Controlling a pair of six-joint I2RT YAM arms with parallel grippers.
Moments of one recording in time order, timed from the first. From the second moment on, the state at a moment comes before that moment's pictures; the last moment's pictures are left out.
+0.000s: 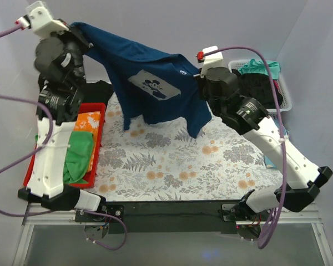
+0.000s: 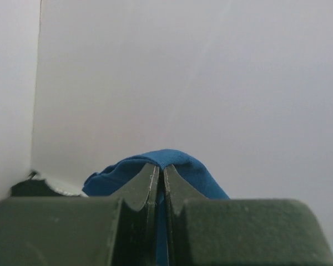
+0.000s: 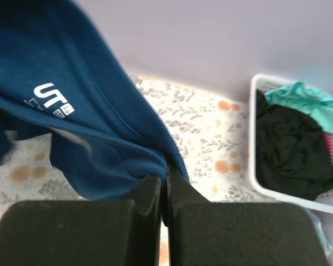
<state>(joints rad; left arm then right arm) -0.32 1.43 2.07 -0.37 -0.58 -0.24 0.81 1.41 1.73 -0.62 0.58 0.02</state>
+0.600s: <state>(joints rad) -0.32 1.14 1.87 -0.05 -0.31 -0.26 0.83 1.11 1.74 -0.31 0.63 -0.18</state>
